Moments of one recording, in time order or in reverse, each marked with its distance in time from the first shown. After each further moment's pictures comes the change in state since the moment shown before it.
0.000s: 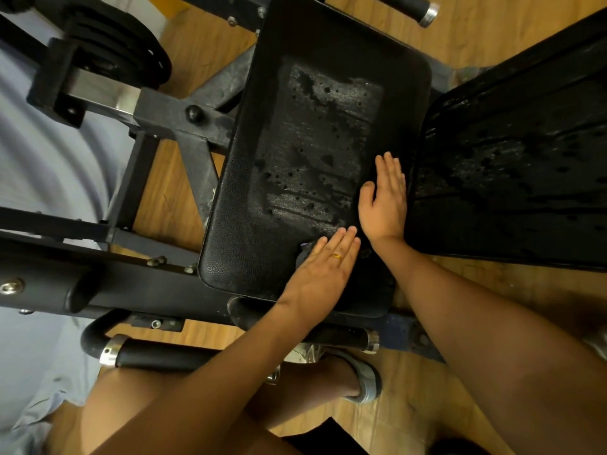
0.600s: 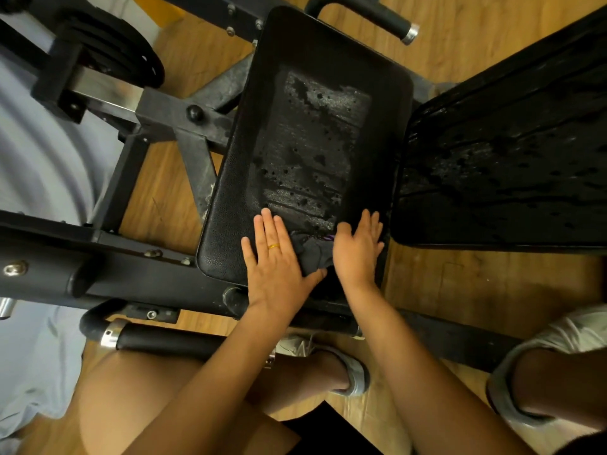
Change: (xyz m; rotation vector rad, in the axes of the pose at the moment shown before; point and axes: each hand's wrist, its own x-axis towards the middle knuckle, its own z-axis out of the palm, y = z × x) left_hand -0.037 -0.007 -0.018 -0.179 -0.003 -0.672; right_hand -0.093 -0.073 -0.030 0.204 -0.183 0.552
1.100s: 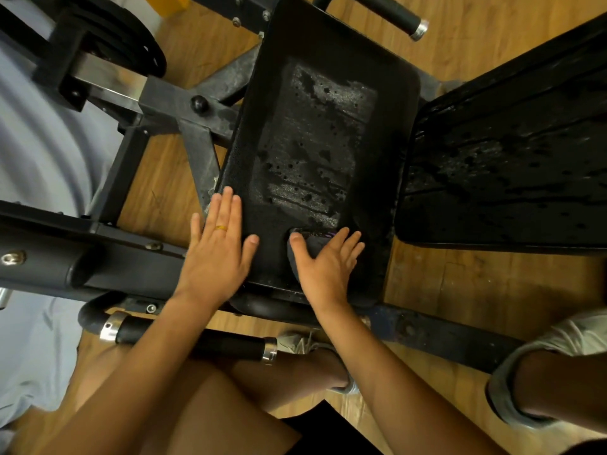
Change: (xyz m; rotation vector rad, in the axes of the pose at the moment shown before) left_hand 0.016 -0.100 -0.020 -0.108 0.146 0.169; right_hand -0.053 -0.004 0.031 -0.099 -0.150 -0.010
